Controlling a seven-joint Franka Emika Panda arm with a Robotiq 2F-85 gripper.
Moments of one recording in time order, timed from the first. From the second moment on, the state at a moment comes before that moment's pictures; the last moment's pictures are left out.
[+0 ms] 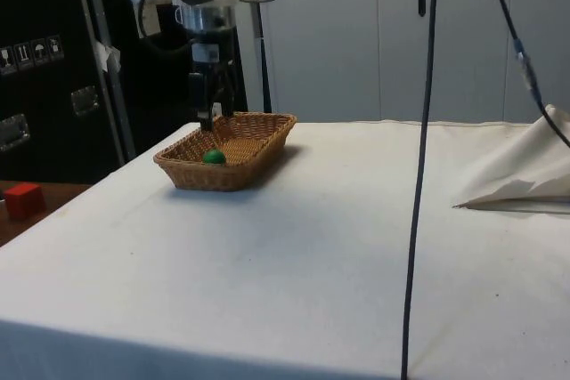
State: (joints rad) arm 0.39 0.62 -0.62 -1.77 0.49 2.31 -0.48
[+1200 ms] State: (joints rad) arm 0.49 0.34 -0.56 -2.03 0.34 2.32 -0.35
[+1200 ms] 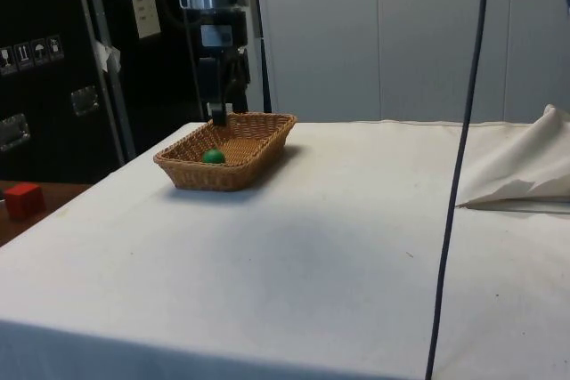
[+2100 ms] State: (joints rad) arm 0.49 0.13 -0.48 -2.21 0.23 2.32 -0.26
